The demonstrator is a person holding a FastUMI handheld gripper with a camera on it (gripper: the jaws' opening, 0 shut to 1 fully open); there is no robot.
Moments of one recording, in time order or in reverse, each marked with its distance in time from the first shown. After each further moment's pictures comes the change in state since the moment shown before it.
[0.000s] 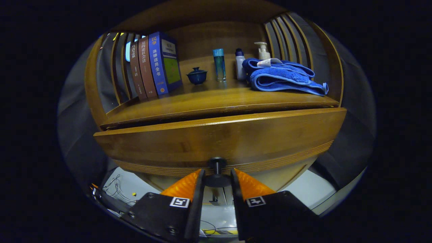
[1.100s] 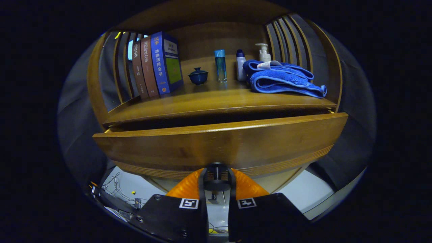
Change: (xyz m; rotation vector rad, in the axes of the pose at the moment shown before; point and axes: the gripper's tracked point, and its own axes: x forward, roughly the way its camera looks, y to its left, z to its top) arm -0.021 -0.001 -0.004 -0.029 0.009 -0.004
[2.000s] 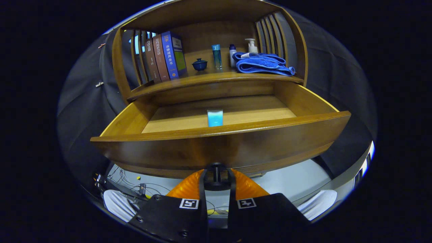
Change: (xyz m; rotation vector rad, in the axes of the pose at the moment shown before) arm -0.118 -0.009 -0.076 0.035 0.120 -0.003
